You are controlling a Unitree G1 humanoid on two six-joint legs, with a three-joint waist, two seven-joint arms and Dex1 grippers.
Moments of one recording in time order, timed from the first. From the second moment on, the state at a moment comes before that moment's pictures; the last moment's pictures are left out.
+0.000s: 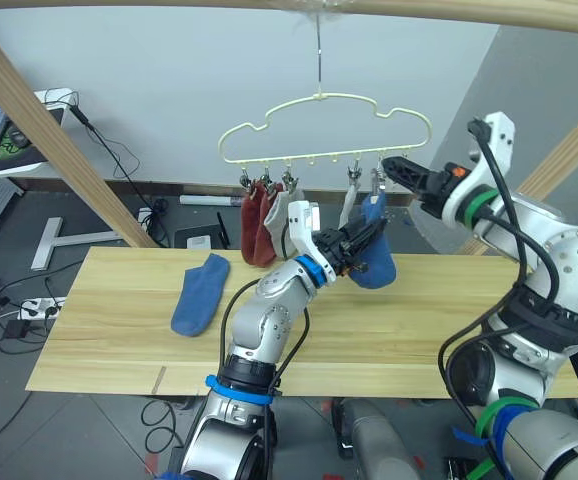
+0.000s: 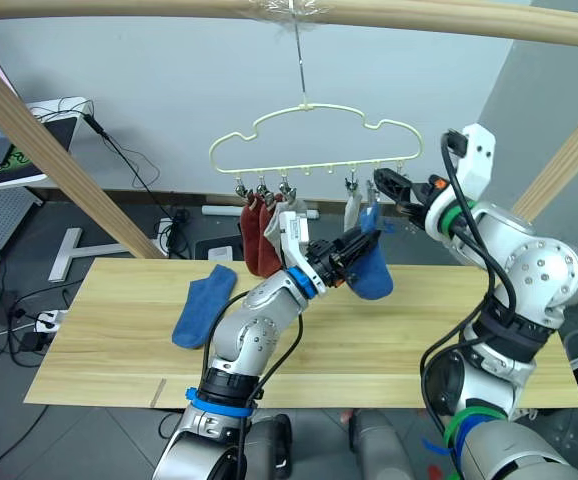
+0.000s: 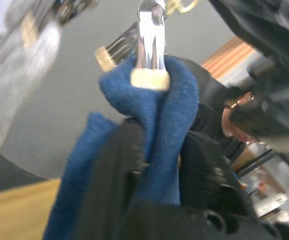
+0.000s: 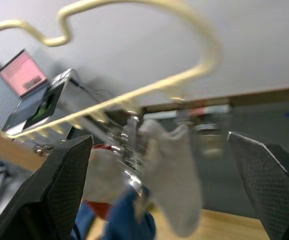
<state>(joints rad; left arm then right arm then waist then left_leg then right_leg) -0.51 -0.13 -0.07 0.09 -0.47 0.45 -0.49 -0.82 -0.17 -0.56 -0.34 0.67 1.42 0.07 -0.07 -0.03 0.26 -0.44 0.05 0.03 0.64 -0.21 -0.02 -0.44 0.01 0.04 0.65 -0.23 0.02</state>
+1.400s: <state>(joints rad) -0.50 0.24 0.01 -0.25 -0.51 0.59 -0.51 -0.61 -0.20 -0.04 -0.01 0.18 0.44 0.12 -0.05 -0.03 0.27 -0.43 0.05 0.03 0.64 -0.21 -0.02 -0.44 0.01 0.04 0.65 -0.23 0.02</state>
